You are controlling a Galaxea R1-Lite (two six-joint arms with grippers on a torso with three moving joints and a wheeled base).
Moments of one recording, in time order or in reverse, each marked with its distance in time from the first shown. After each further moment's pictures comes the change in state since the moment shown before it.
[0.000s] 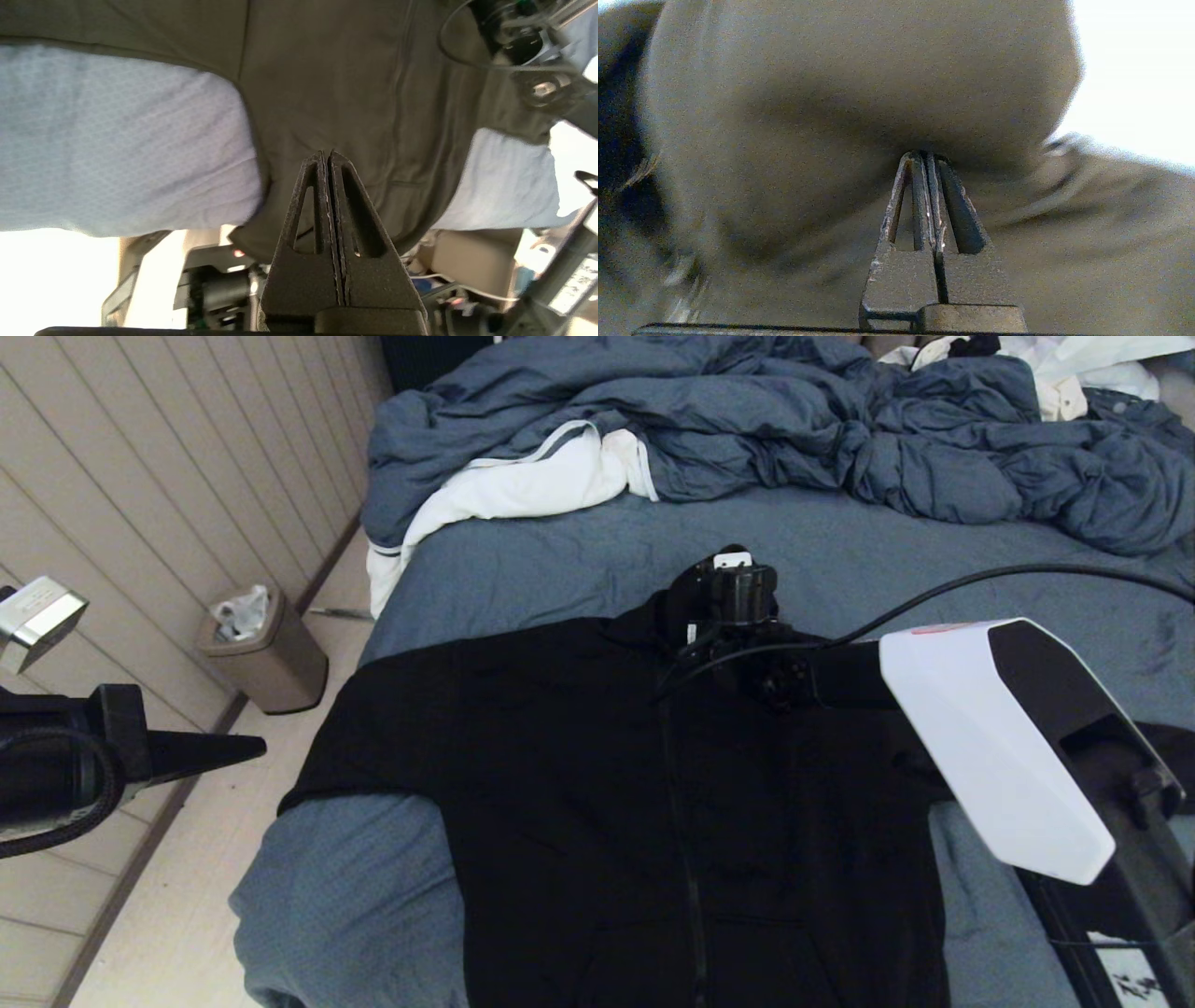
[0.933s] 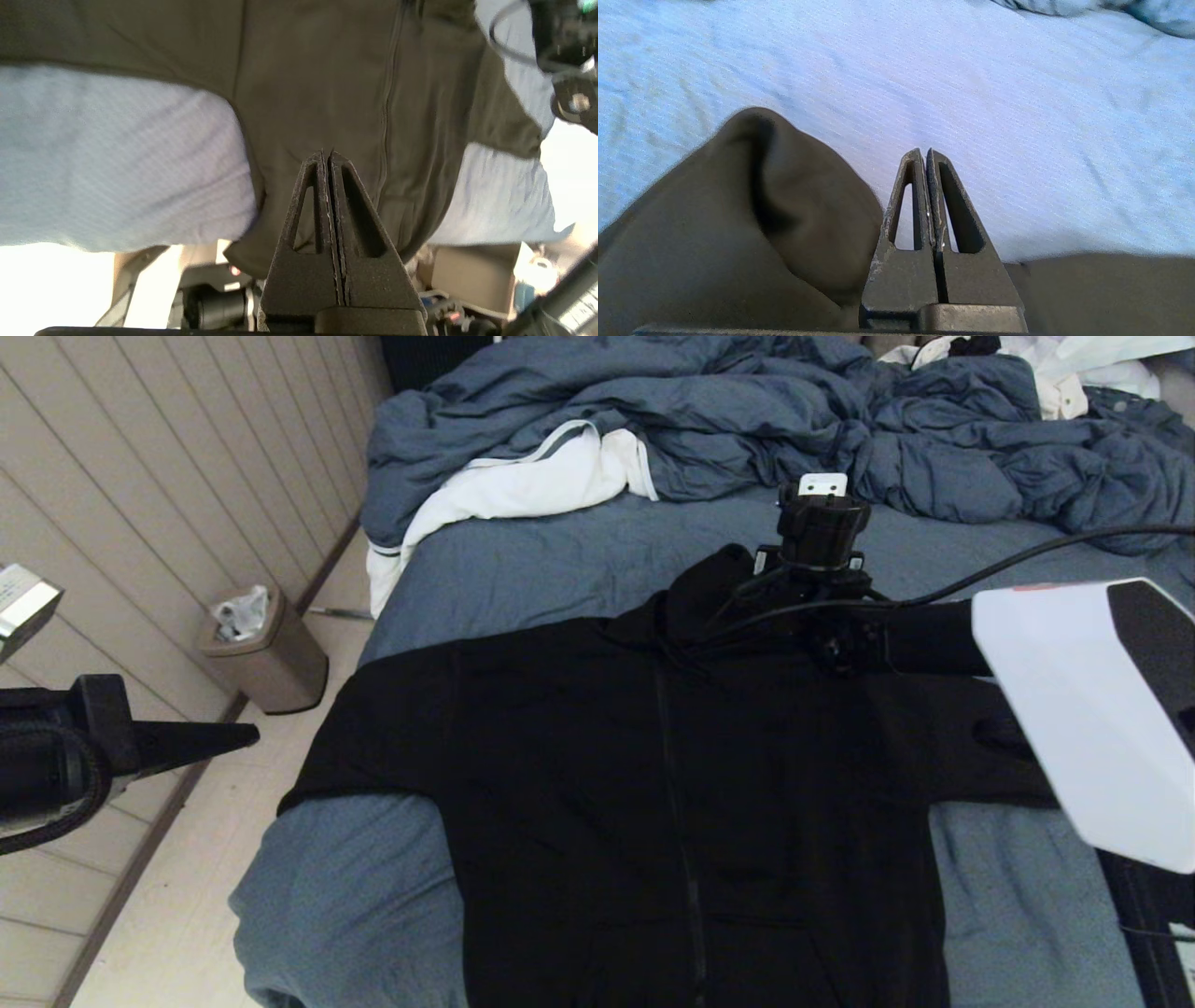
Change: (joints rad) left arm 0.001 -0.041 0.024 -0.054 0.018 -0.028; right arm -0.080 -0.145 0.073 -0.201 -0.143 -0.068
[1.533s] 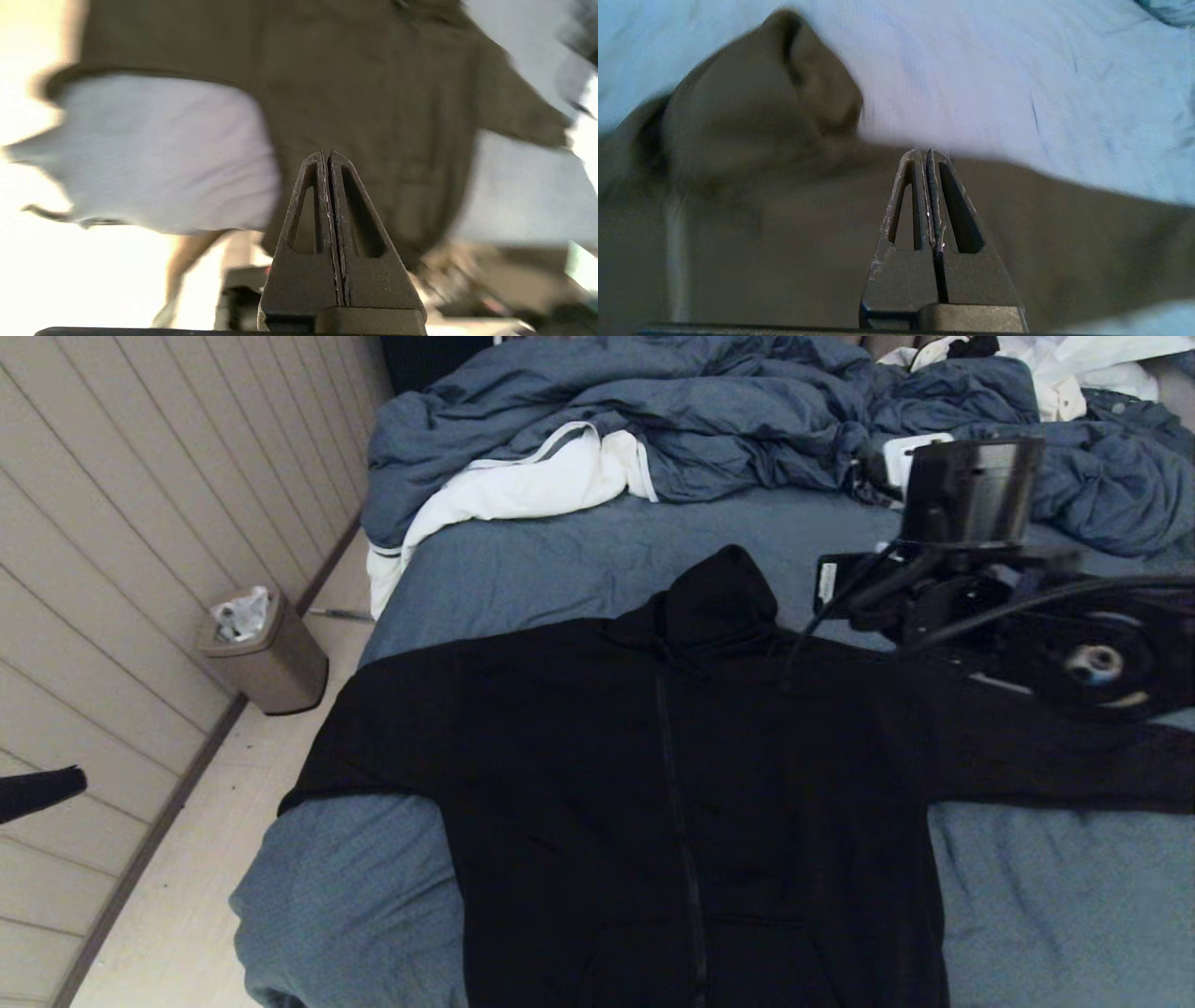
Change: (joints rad) left arm 0.004 -0.319 -0.068 0.291 0.102 0.110; right arm 0.149 -0.581 0.610 0.215 0.015 0.049
